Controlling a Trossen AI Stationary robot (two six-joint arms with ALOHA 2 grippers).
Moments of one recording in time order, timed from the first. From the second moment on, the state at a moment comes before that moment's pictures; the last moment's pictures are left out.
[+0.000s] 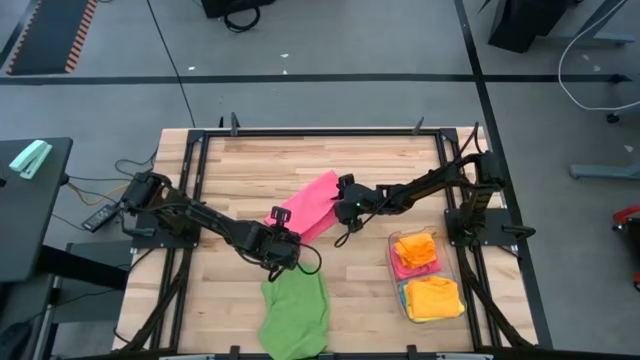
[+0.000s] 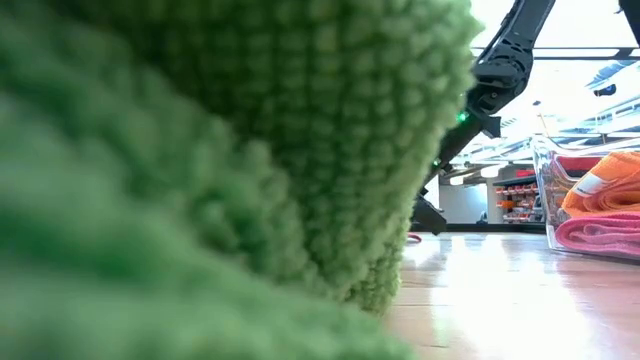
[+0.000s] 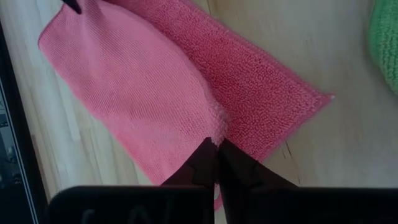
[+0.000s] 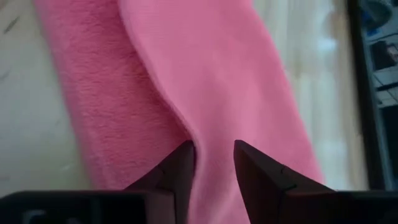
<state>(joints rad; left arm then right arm) -0.34 1.71 1.07 -0.68 -0.54 0.04 -0.10 1.81 0.76 0.31 0.26 -0.63</state>
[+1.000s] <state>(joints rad) -0.34 1.72 1.07 -0.68 -0.51 0.01 -0.10 1.84 0.90 0.06 0.28 -0.61</state>
